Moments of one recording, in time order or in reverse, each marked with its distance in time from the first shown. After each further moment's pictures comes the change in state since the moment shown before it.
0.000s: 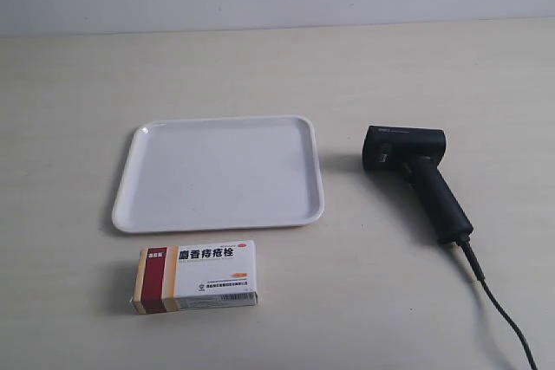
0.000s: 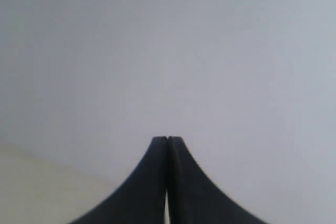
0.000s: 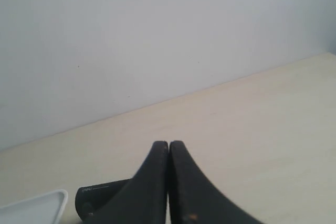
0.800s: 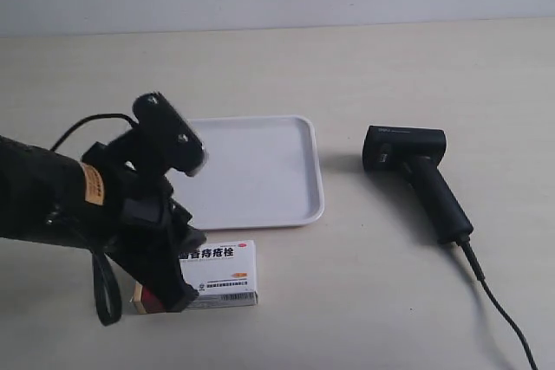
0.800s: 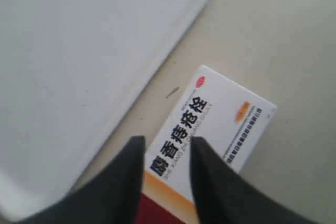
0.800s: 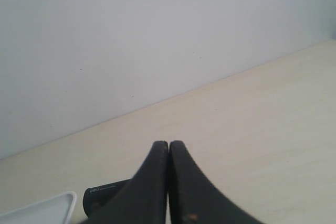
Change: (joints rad) left arm -0.818 1.459 -0.593 0.222 0.404 0.335; right arm 0.000 0.000 0.000 0.002 0.007 0.047
